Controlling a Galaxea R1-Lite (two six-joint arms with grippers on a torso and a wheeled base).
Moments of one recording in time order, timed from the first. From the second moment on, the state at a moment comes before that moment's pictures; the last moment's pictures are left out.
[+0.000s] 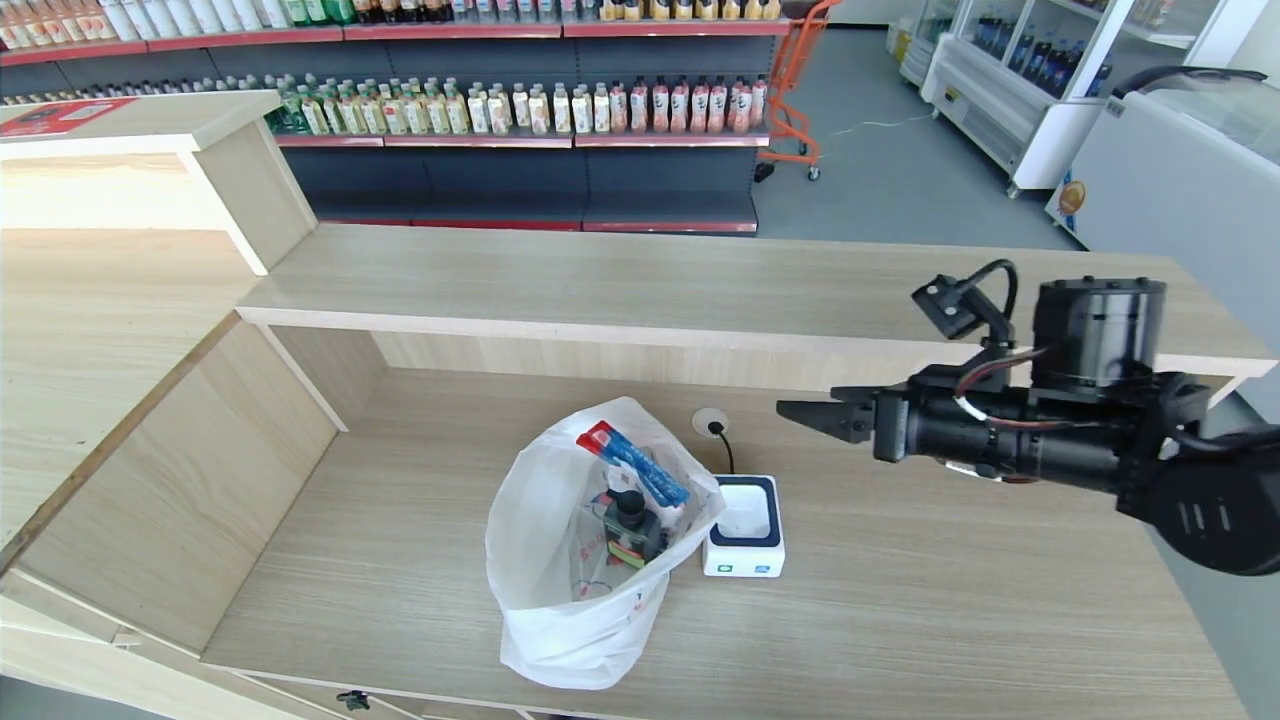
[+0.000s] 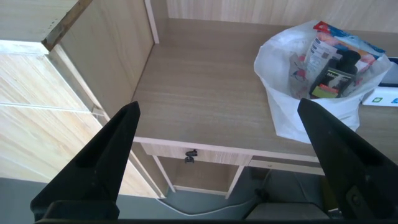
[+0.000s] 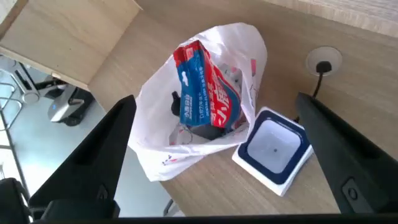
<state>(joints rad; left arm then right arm) 0.00 0.00 0.00 0.00 0.02 0.01 0.33 1.70 -0.80 -0.65 0.46 0.12</state>
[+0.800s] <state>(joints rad) 0.00 0.00 0.00 0.00 0.02 0.01 0.03 0.98 -0.18 -0.50 0.04 0.13</state>
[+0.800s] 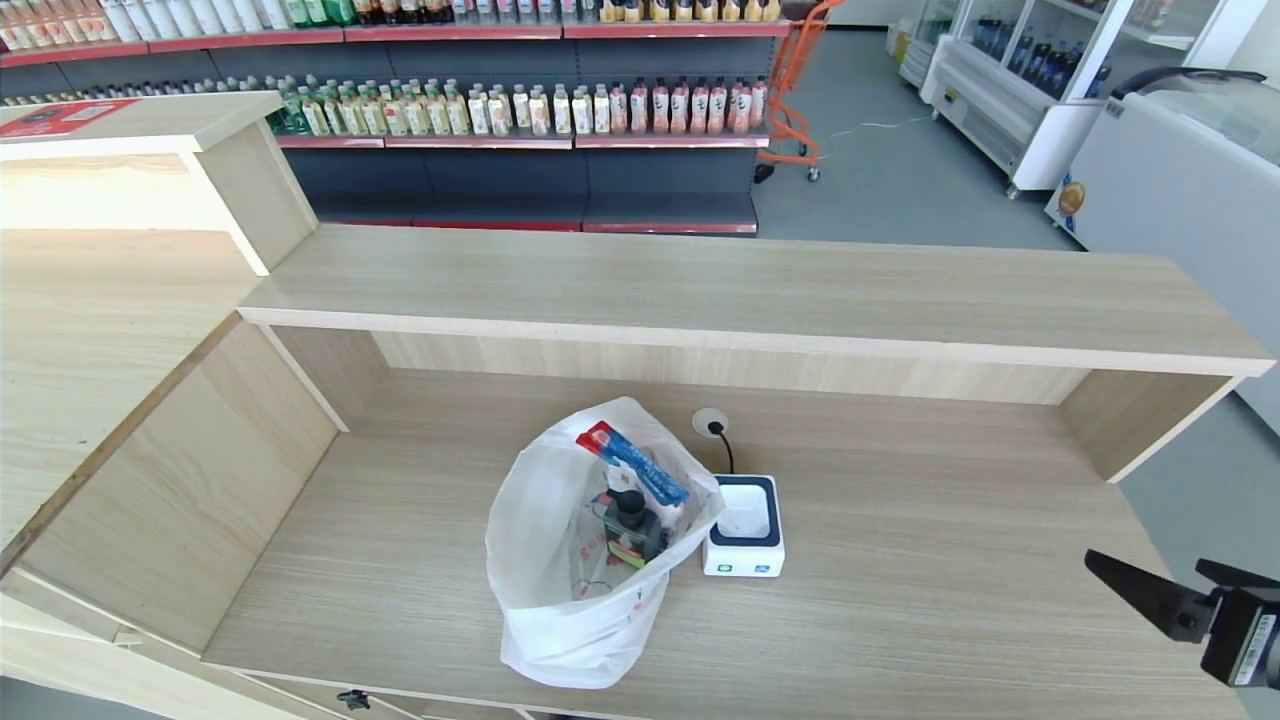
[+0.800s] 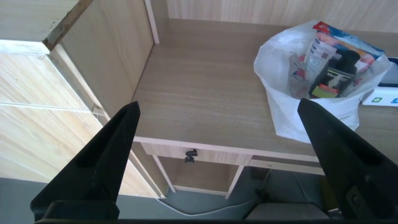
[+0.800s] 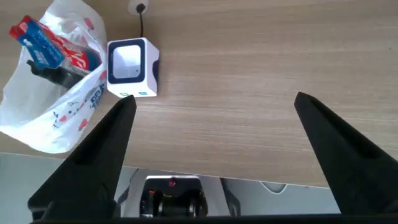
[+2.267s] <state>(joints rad) 0.00 0.00 0.00 0.00 0.02 0.01 0.00 0.00 0.00 0.00 -0.04 0.04</state>
